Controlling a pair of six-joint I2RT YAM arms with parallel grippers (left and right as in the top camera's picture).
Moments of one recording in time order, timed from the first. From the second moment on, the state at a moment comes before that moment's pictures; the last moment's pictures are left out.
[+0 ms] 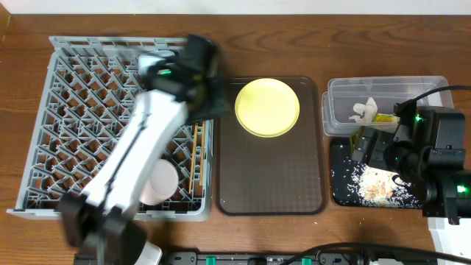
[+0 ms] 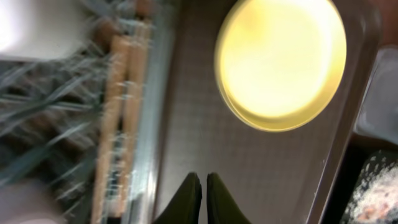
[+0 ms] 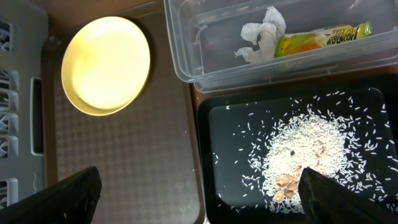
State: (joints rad) left arm -0.40 1.70 1.57 -1.12 0.10 -0.59; right arm 0.00 0.99 1.13 -1.09 -0.11 0.27
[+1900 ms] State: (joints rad) left arm -0.76 1.83 1.58 -1.08 0.01 -0.59; right arm 0.00 0.99 1.13 -1.09 -0.11 0.27
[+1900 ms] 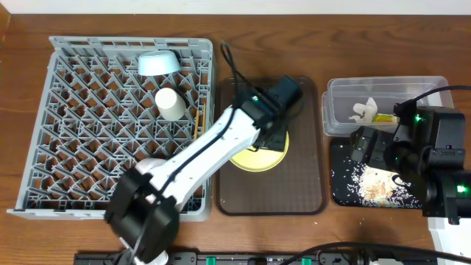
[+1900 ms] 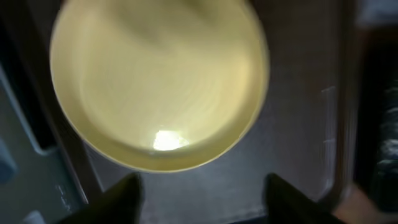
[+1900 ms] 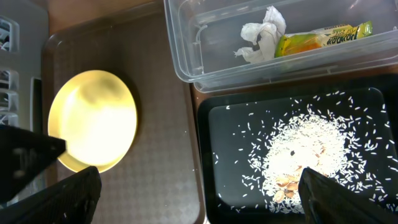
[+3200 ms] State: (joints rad) left arm -0.88 2.14 1.54 -0.75 -0.11 -0.62; right arm 0.00 0.99 1.13 -1.09 -0.11 0.27
